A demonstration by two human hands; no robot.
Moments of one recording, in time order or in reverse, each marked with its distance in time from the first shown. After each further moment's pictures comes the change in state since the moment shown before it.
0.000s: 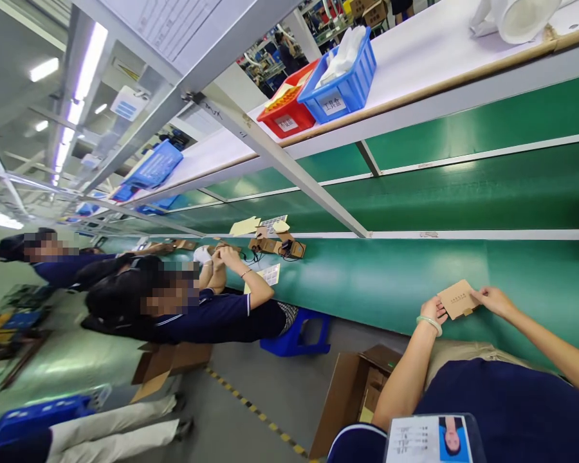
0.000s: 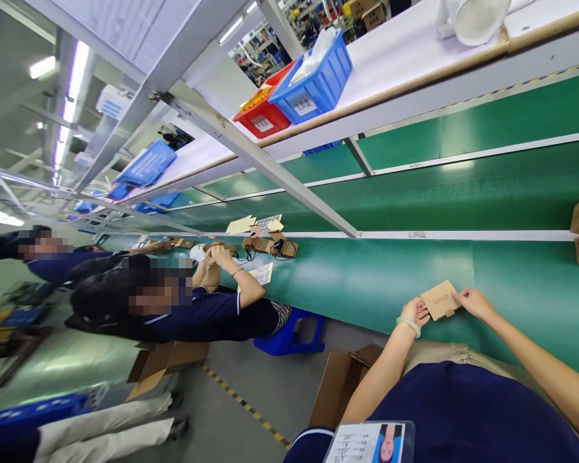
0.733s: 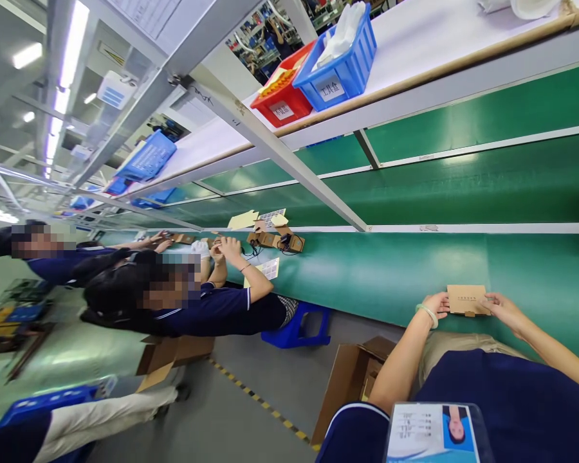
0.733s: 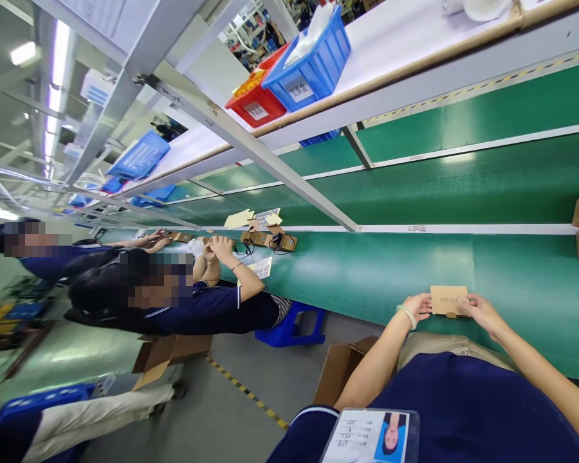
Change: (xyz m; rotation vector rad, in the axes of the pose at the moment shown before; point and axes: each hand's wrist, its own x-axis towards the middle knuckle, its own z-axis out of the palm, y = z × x) left_hand 0.003 0.005 -0.003 0.324 -0.167 -0.096; right_hand -0.057 0.010 0.000 0.335 0.035 0.070
